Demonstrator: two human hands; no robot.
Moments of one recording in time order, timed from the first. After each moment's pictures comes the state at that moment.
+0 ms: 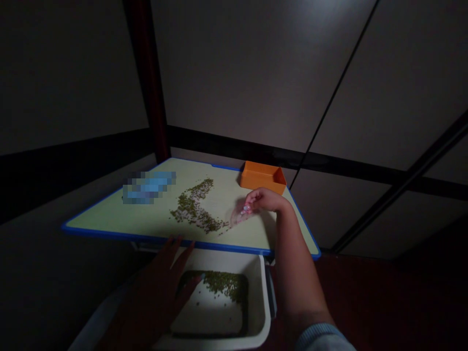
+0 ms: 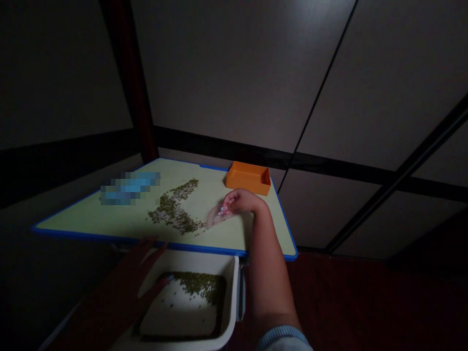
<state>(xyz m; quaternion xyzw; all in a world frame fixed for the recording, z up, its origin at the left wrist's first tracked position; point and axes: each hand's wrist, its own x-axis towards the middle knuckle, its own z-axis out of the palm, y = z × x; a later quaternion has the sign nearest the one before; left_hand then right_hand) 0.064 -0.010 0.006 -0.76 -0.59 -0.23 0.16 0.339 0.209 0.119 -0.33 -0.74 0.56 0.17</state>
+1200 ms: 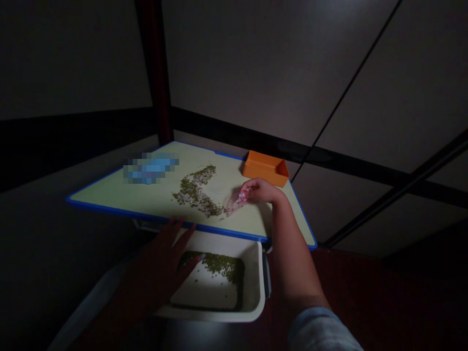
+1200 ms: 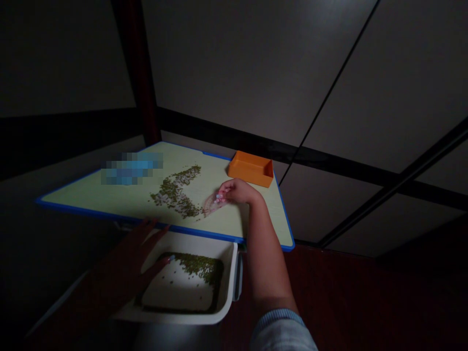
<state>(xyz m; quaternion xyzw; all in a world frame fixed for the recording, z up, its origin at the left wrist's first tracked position) 0.070 -0.011 0.012 -0.76 -0.59 -0.21 0.16 0.323 0.205 0.116 -0.31 -0.76 0.54 0.18</state>
